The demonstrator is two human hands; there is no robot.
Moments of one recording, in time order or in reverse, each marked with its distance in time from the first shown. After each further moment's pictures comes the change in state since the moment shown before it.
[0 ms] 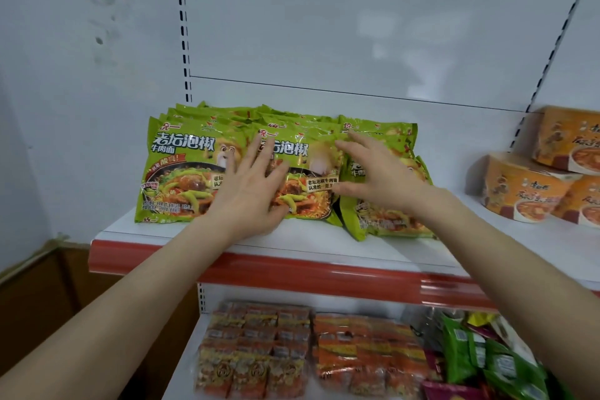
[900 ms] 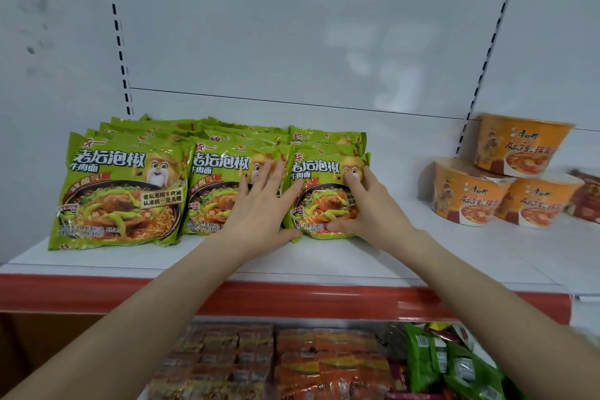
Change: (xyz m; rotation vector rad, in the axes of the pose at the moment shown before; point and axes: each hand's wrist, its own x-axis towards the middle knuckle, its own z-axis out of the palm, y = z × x) left_hand 0.040 0.084 0.014 -0.059 -0.102 0.071; right_hand -0.036 0.090 0.028 -0.013 0.048 0.214
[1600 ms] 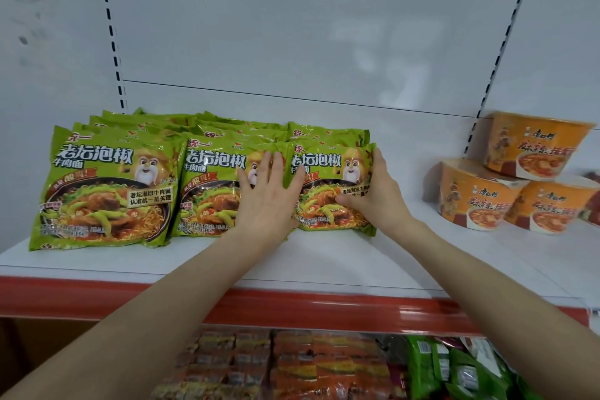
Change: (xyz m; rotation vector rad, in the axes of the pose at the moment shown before) left_hand 0.026 0.016 0.010 0.112 0.051 -0.124; right_hand 0.019 0.012 -0.003 0.527 0.183 0.164
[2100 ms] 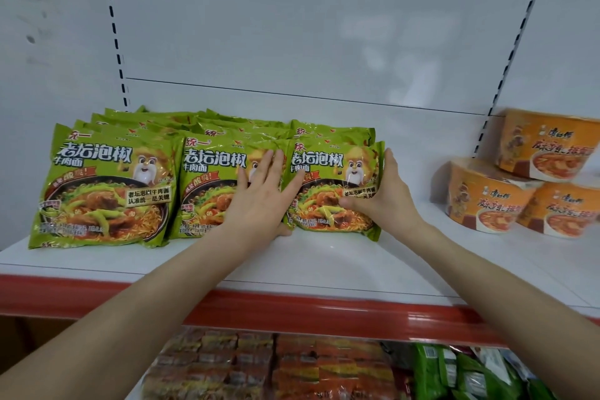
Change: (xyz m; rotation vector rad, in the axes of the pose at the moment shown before) left_hand 0.001 -0.011 -0.002 0.068 -0.121 0.064; right_hand 0.009 0.019 0.000 0.007 -0.011 0.024
